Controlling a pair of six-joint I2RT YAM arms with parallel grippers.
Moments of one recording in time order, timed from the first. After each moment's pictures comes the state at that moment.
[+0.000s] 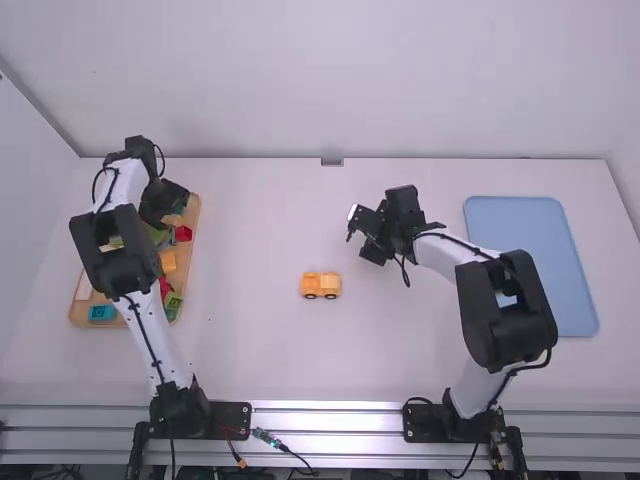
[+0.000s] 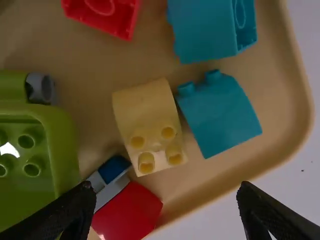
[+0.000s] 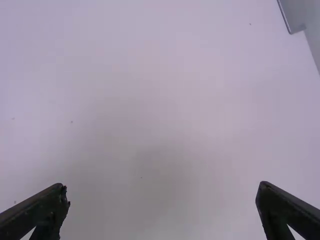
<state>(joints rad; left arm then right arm) 0.35 2.35 2.00 -1.04 0.01 -0.74 0.30 1.83 1.01 -0.11 -0.19 -0.92</state>
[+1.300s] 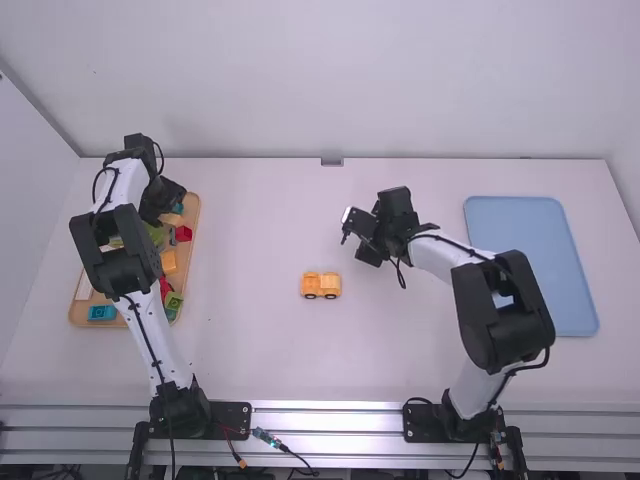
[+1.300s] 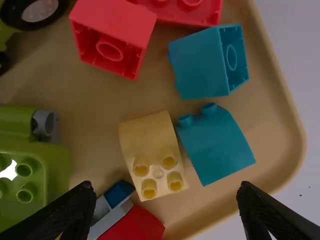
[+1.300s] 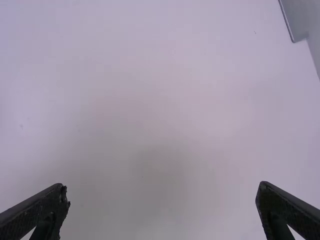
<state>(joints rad) 0.35 2.35 2.00 -0.98 -0.05 -0.73 0.35 1.83 1.01 -0.11 -0.15 -0.92</state>
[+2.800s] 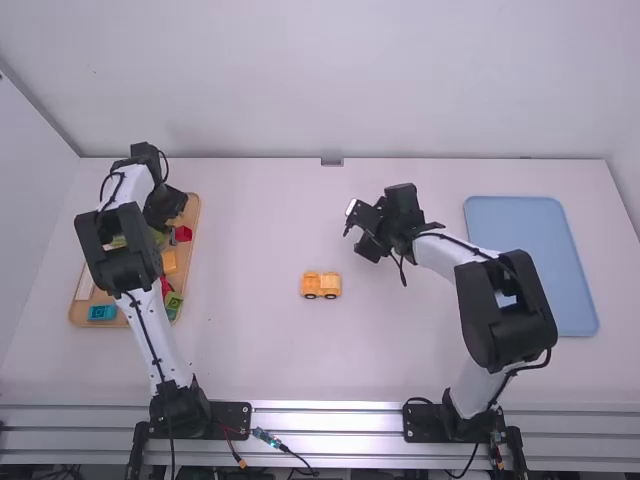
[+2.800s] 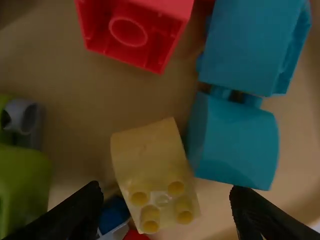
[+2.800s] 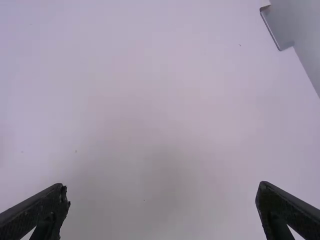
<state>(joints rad) 0.35 2.39 1.95 -0.94 -0.06 -0.85 0.31 1.83 1.01 -0.06 -0.25 -0.84</state>
